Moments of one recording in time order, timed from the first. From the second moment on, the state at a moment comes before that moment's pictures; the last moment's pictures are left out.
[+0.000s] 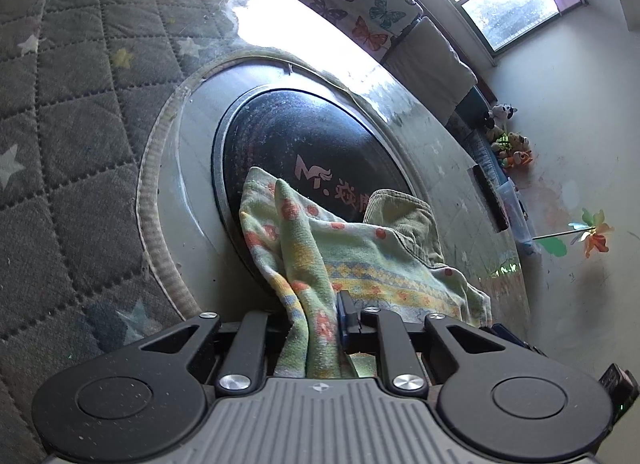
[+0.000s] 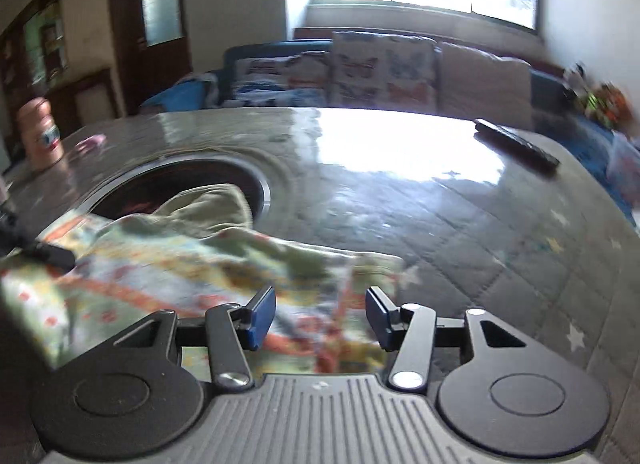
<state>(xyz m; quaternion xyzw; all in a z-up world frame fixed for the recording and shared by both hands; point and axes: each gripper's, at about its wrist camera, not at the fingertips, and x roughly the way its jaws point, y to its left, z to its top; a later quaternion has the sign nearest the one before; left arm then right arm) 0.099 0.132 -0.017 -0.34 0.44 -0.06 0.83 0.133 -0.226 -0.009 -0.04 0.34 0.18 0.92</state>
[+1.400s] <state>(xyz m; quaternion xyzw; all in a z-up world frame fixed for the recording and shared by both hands) 0.160 -0.017 0.057 -0.14 0.40 -0.13 0.90 0.119 -0.309 0.050 0.02 0.26 0.09 0.96</state>
